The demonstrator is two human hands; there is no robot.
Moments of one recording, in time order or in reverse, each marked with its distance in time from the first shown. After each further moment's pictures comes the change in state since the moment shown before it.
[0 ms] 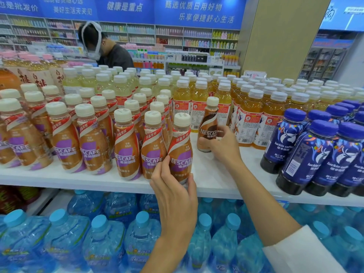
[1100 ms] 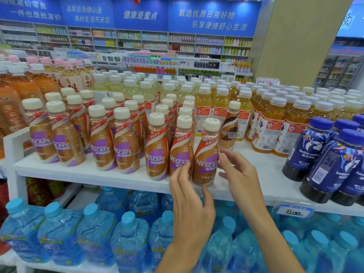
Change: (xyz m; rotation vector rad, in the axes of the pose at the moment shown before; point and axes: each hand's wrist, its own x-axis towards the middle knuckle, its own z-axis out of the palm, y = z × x) left_hand 0.004 -0.011 -0.041 -0.229 -0.147 -0.028; right_hand -0.114 -0.015 0.019 0.155 -0.059 -0.096
